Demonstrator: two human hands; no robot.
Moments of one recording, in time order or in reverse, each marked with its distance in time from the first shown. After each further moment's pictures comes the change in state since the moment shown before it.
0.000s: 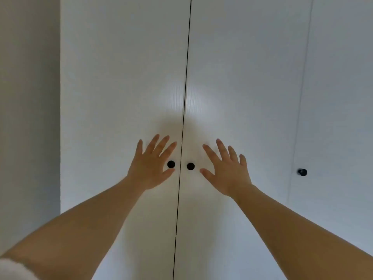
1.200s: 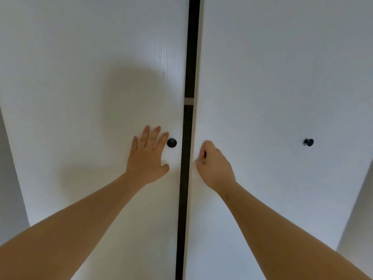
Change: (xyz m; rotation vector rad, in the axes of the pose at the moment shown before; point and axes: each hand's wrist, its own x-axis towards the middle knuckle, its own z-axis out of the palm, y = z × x) left_hand 0.025 -0.016 0.100 -0.273 -0.090 -0.029; right_hand 0.041 -0.059 0.078 0.518 0.104 0.229
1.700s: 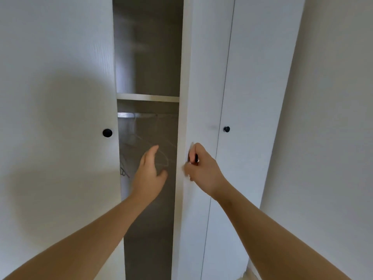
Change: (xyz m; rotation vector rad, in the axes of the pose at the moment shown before) left_hand -0.081 0.181 -0.024 -1.021 0.105 -0.058; right_hand -0.120 0.045 -0.128 0.280 0.010 0.097
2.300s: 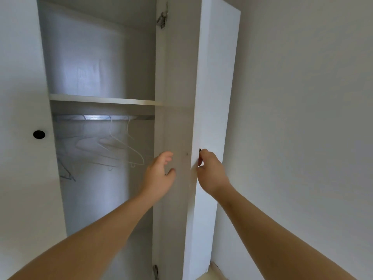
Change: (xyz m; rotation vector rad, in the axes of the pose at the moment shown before) left_hand -0.046 0.150 0.116 -0.149 -0.162 0.046; right_hand -0.079 0.050 -0.159 -0.334 0.168 0.185
